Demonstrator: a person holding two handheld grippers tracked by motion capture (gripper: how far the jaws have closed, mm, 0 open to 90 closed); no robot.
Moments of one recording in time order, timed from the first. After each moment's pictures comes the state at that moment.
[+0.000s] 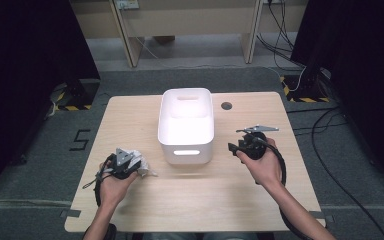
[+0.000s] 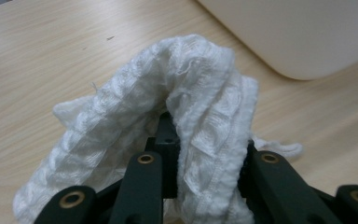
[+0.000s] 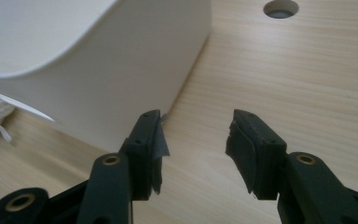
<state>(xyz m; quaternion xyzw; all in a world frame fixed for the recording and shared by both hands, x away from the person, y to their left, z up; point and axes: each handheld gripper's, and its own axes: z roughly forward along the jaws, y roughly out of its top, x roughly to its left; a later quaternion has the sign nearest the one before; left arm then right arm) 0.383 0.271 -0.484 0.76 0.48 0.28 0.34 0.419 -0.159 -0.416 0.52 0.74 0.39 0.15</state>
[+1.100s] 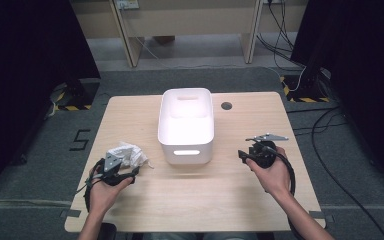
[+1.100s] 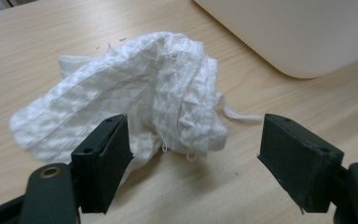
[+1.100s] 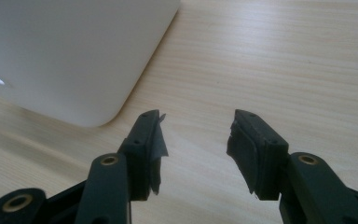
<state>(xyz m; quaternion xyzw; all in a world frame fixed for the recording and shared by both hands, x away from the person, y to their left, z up) 0.358 0.295 -0.482 0.75 0.47 0.27 0.38 0.404 -0.183 -0.433 0.54 0.74 0.37 0.16</state>
